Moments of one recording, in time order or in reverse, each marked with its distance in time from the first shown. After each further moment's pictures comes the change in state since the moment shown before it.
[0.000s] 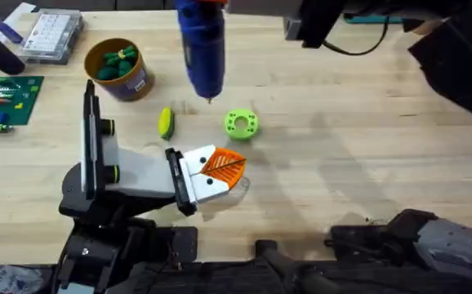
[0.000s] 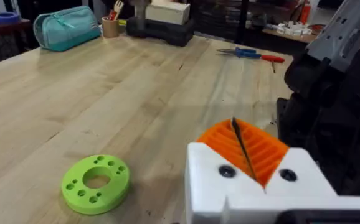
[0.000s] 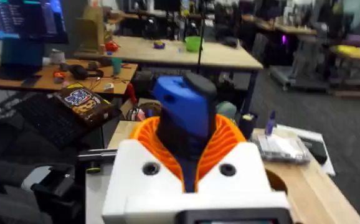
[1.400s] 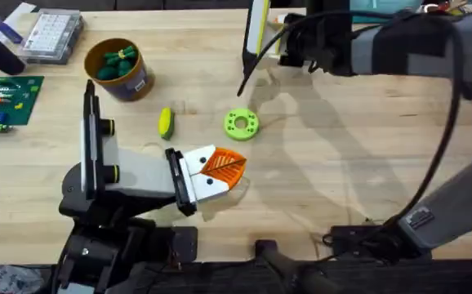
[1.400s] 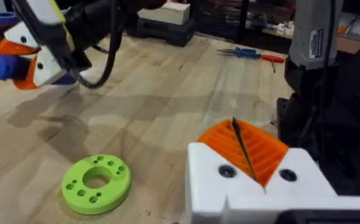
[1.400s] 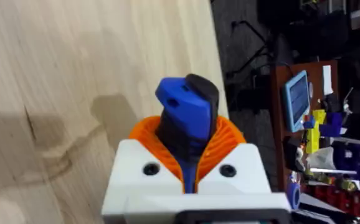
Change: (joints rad) left arm 0.000 0.000 0.000 0.000 0.000 0.000; right arm -0.251 0.633 0.020 -0.175 0.851 -1.281
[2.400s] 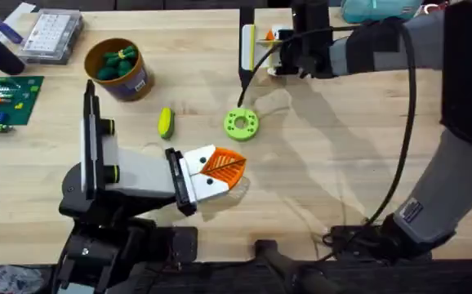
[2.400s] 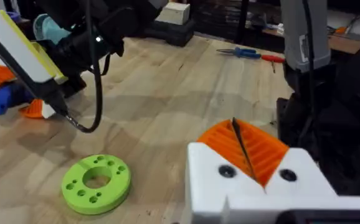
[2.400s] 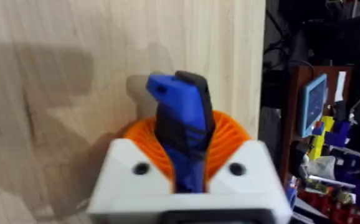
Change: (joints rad) left arm 0.000 0.000 0.000 0.000 0.000 0.000; right arm -0.007 0.176 0.066 0.025 0.032 -0.087
